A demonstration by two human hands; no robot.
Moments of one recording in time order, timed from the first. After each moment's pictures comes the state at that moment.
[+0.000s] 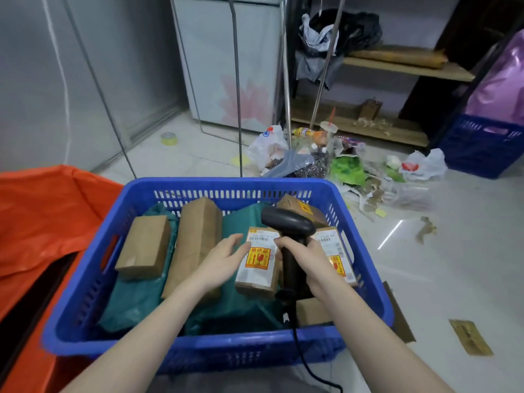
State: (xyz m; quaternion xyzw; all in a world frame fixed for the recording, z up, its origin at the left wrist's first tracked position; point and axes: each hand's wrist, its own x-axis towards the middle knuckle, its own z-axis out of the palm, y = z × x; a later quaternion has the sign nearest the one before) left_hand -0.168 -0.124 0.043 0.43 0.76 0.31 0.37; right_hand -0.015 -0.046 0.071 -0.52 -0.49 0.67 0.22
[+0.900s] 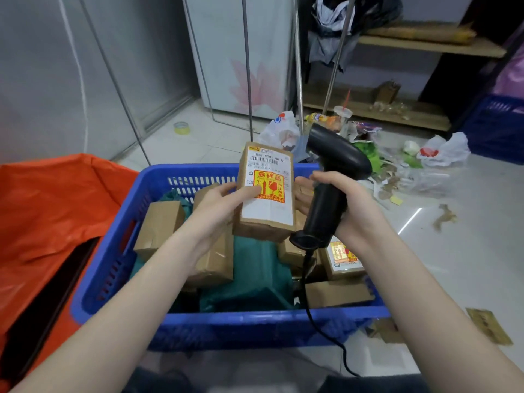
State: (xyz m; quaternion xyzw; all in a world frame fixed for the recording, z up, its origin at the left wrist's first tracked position) left_hand -0.174 -0.130 0.123 0.25 0.65 0.56 0.46; right_hand 0.006 -0.041 0.151 -0.37 -0.42 0.76 0.32
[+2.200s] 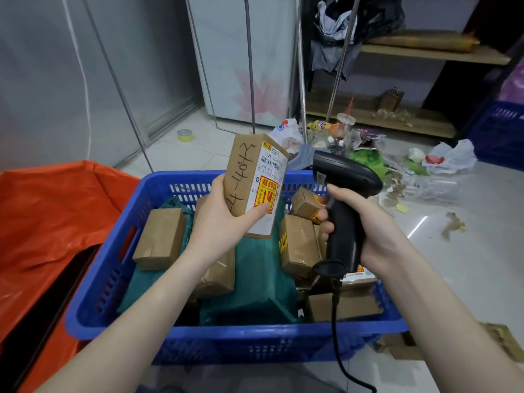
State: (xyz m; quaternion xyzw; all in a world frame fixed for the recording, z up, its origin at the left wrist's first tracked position) left_hand -0.165 -0.135 0.115 0.39 0.76 0.47 0.19; right_hand 0.018 -0.041 0.149 -0.37 -0.41 0.79 0.26
